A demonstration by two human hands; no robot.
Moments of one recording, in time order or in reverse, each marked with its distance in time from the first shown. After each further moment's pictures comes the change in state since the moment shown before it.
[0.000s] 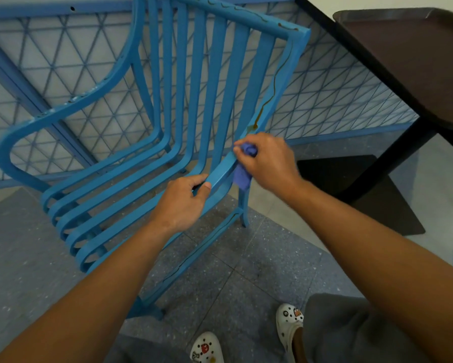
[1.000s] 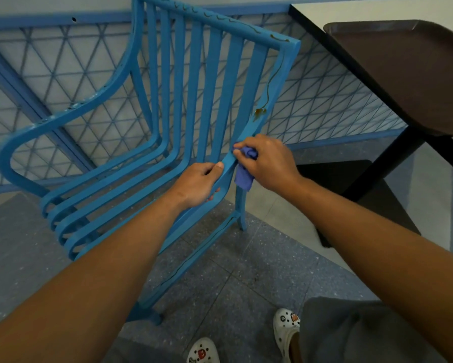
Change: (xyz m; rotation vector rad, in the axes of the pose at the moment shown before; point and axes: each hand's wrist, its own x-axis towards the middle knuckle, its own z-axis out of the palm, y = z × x) left_hand 0.053 0.026 0.013 -0.104 -0.186 -0.009; right_hand 0.006 0.010 -0.014 -0.004 -0.059 -0.059
